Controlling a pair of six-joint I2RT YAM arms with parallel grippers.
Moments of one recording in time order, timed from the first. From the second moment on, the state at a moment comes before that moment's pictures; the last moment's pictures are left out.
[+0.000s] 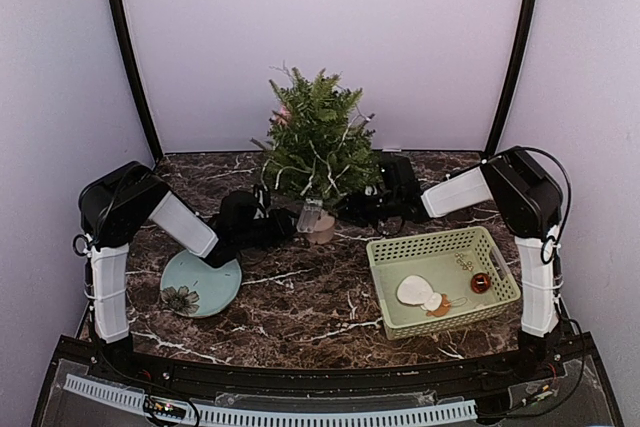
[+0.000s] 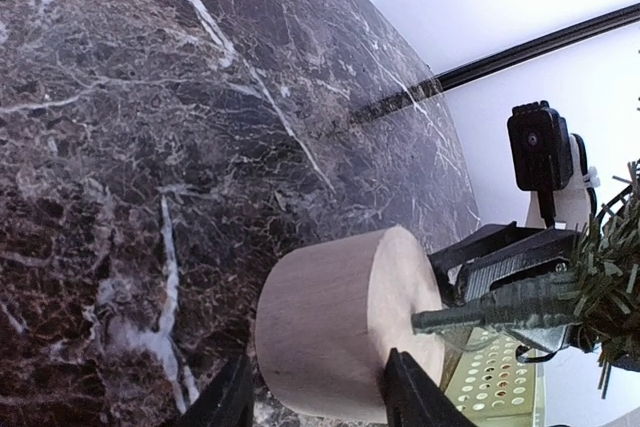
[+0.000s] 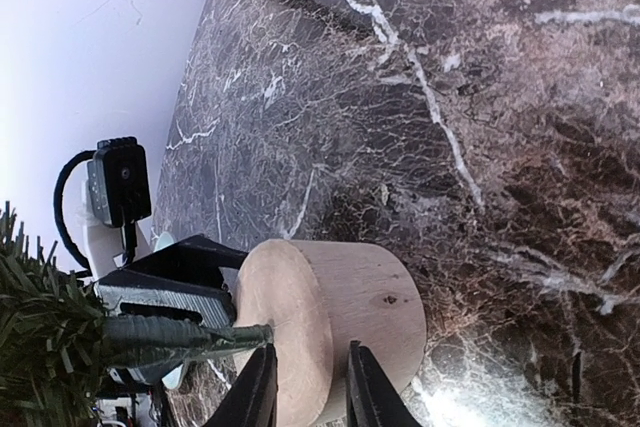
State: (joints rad) left arm -0.62 2.07 0.88 0.79 0.21 -0.95; right arm 0.58 2.14 1.27 0.29 -0.61 0.77
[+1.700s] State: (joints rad) left arm -0.52 1.27 0.58 0.40 -0.04 -0.76; right arm 0.58 1.23 0.83 -0.60 -0.30 0.47
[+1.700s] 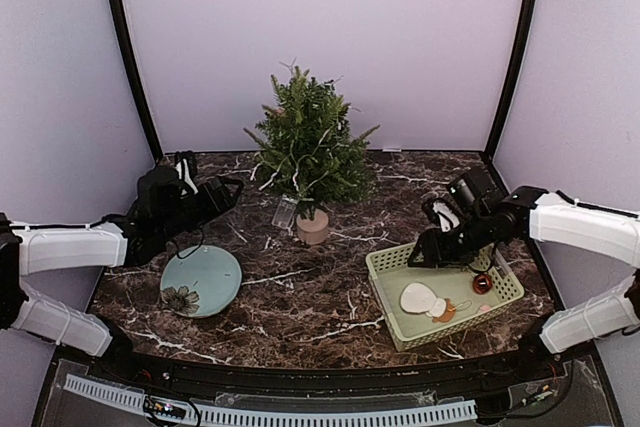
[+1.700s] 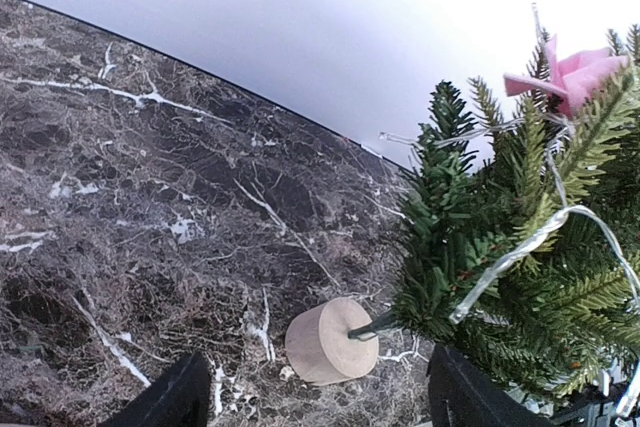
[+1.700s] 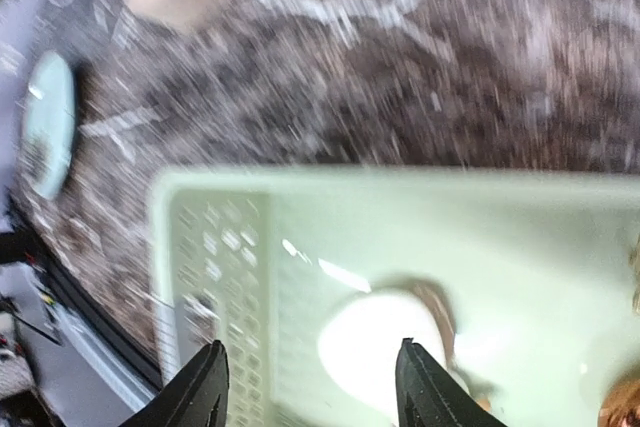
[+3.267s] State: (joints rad) left arm -0.92 1.05 0.82 0.07 0.31 -0.16; right arm 1.00 1.32 1.30 -0.82 -0.16 0.06
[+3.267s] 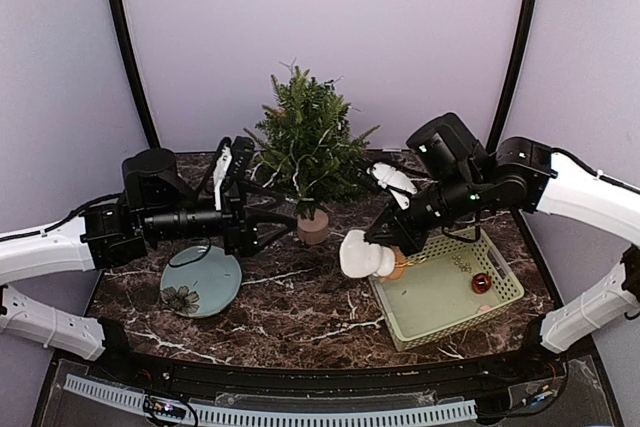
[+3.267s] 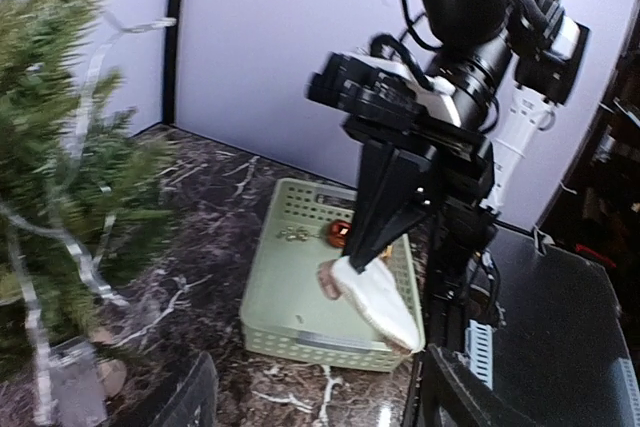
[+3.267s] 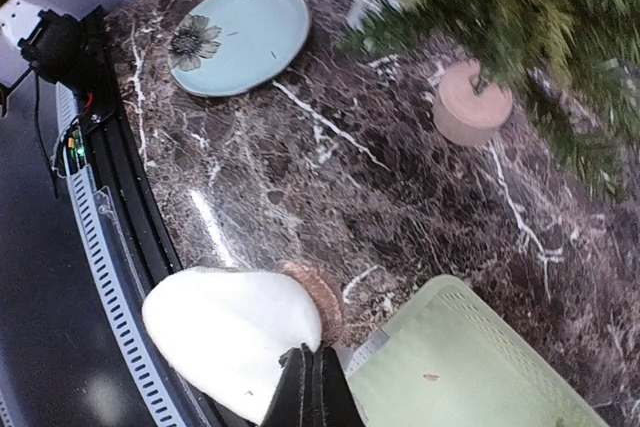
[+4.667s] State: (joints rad) left arm -1.10 1.08 0.72 0.30 0.18 -0.30; right arm 1.29 1.42 1.51 -0.67 0.19 -0.13
